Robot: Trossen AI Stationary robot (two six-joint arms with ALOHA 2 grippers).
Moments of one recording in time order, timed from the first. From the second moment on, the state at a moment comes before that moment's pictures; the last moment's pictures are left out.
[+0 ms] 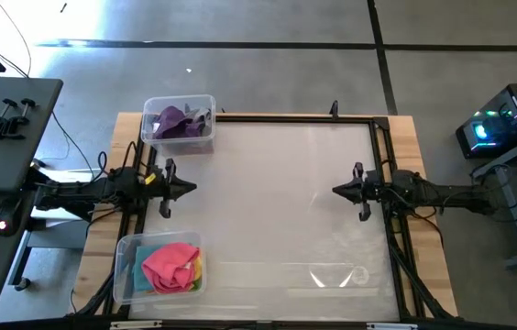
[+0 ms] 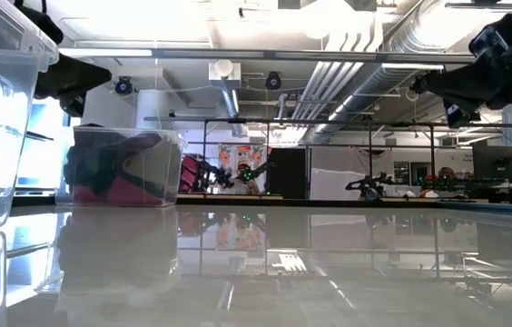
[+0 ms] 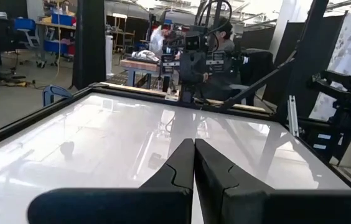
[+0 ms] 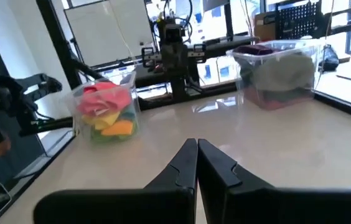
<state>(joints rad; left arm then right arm) 0.03 0.01 0.01 0.01 -0.05 -0.13 -0.03 0.03 0.01 0.02 -0.01 0.19</state>
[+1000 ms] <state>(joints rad) 0.03 0.01 0.01 0.01 -0.05 -0.14 -0.02 0.00 0.01 0.01 0.00 0.13</state>
